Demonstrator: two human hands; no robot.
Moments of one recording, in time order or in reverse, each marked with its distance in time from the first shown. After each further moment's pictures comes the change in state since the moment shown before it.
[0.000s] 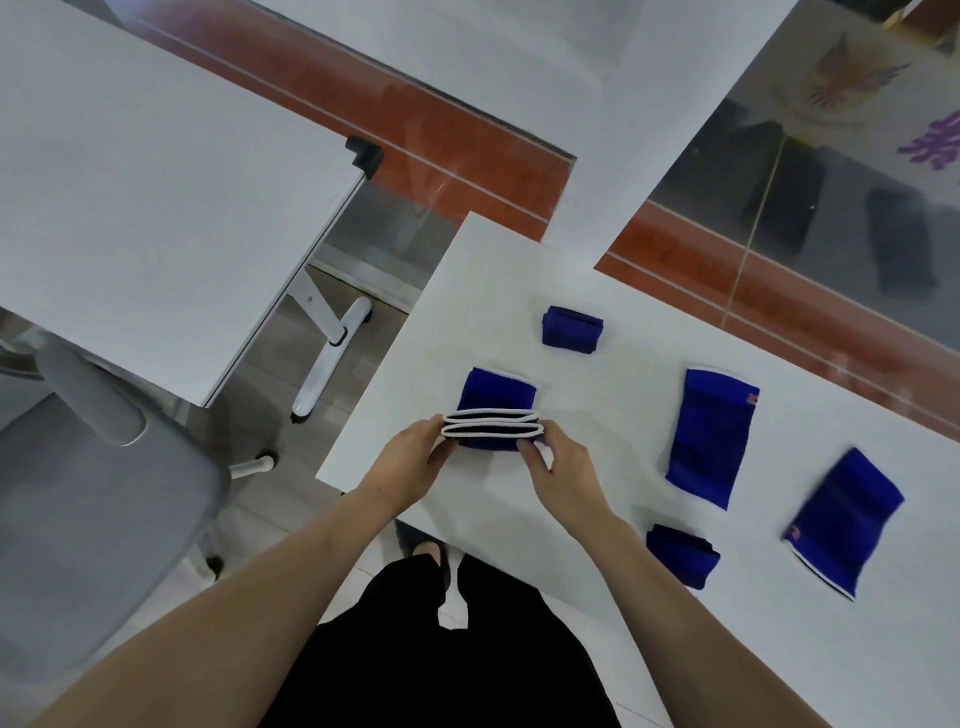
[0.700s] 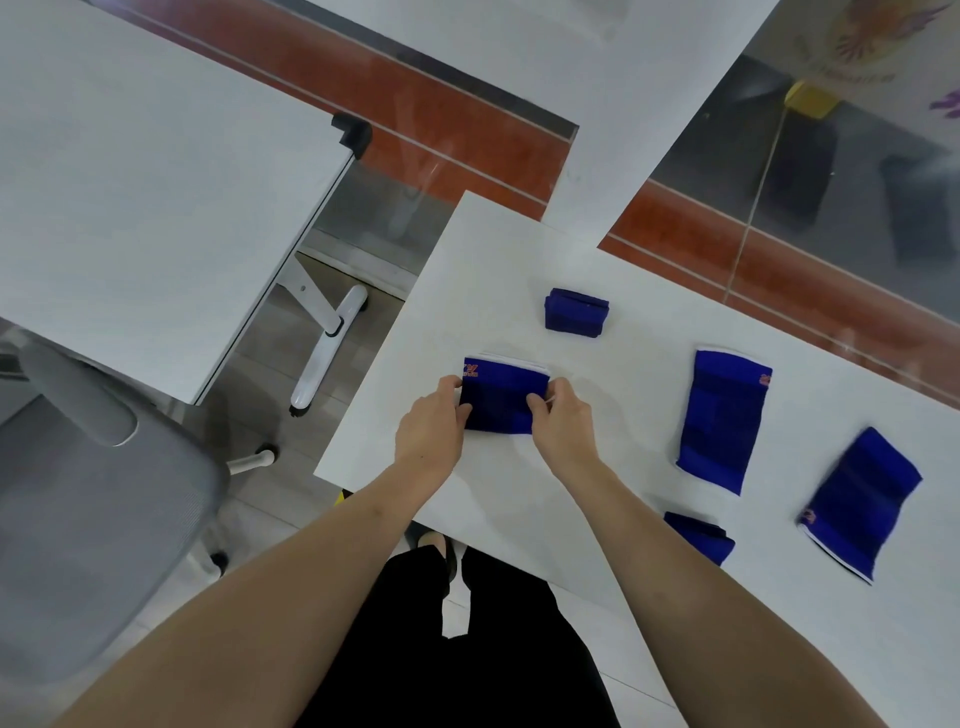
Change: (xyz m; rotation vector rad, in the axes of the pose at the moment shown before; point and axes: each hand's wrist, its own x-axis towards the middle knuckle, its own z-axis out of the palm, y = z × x) left_hand 0.039 0.022 0.020 0.088 0.083 -0.290; right_hand 0.064 0.008 0.019 -0.072 0.167 0.266
